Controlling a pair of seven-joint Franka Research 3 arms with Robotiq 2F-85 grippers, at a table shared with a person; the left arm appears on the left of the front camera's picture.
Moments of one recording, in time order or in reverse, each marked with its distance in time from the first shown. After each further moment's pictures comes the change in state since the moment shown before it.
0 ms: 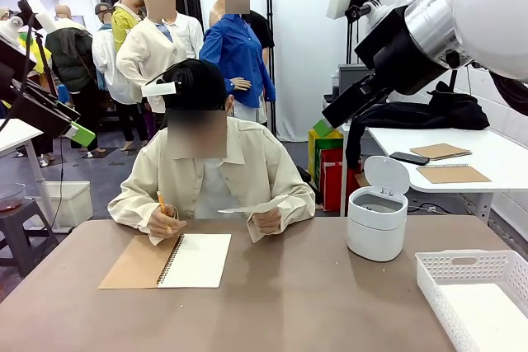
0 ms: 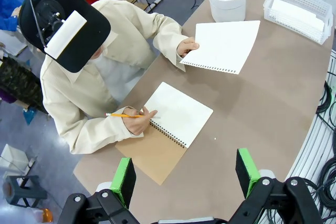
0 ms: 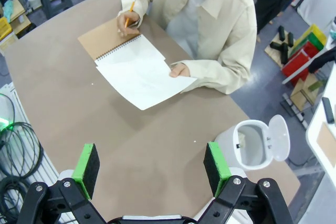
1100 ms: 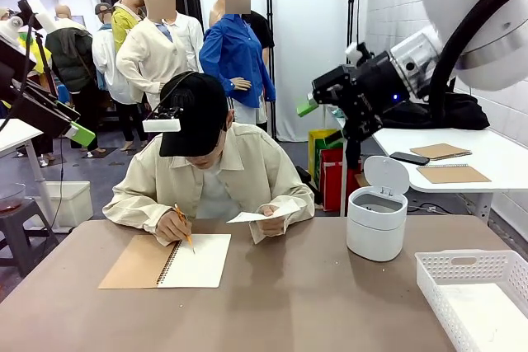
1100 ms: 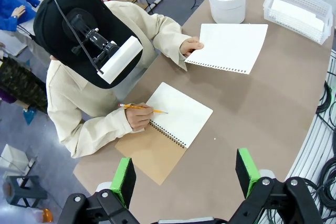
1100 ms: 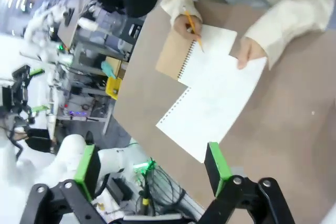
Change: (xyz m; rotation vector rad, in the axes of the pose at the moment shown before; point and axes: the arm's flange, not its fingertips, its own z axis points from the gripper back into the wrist) left arm 0.000 0.000 0.000 0.000 0.000 -0.001; right arm -0.001 -0.125 -0.112 0.508 0.105 -0.868
